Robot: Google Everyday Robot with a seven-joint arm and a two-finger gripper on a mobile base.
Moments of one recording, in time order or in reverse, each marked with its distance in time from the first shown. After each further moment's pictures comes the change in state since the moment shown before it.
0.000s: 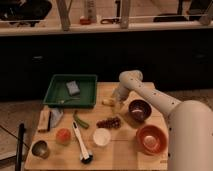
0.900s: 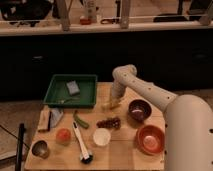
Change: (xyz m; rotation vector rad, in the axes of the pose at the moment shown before) arm -0.023 0.000 -0.035 -0.026 0.072 -0.212
